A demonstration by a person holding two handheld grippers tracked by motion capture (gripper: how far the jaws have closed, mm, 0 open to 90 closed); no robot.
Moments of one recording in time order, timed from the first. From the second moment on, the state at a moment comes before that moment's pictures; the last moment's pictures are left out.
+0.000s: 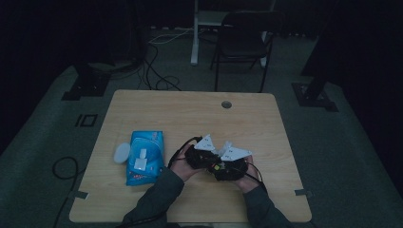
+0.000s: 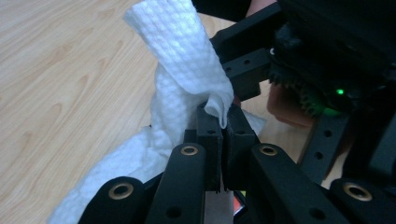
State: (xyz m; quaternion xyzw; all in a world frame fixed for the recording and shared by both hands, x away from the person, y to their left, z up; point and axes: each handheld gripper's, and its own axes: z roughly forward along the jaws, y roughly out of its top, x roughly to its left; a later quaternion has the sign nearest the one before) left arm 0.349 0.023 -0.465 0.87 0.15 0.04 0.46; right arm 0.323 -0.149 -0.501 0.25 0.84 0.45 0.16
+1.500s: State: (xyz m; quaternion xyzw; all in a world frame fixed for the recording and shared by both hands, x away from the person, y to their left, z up) left arm 0.354 0.047 -0.464 0.87 0.19 0.11 0.45; right arm 0.320 -0.147 -0.498 0.24 0.84 0.45 0.17
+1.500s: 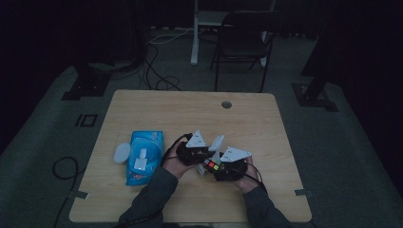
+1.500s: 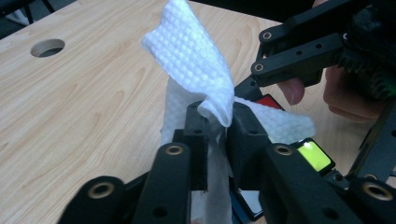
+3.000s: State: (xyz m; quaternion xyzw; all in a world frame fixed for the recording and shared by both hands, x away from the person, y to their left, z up) left arm 0.352 0.067 -0.467 0.85 0.23 0.10 0.47; right arm 0.314 -0.150 -0.493 0.22 0.83 0.47 0.19
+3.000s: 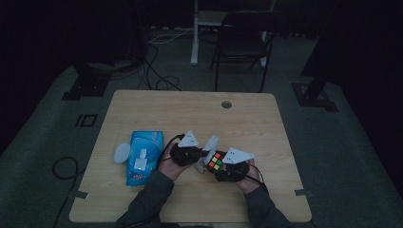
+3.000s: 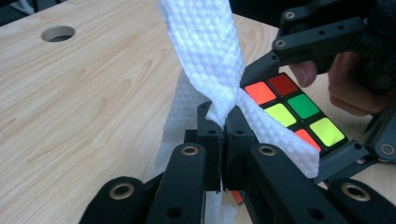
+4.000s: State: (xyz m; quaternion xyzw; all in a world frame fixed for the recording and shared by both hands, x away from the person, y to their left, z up) left arm 0.352 0.062 -0.477 0.87 0.22 0.09 0.44; right arm 0.318 -0.160 -0.490 0.24 0.82 0.48 0.19
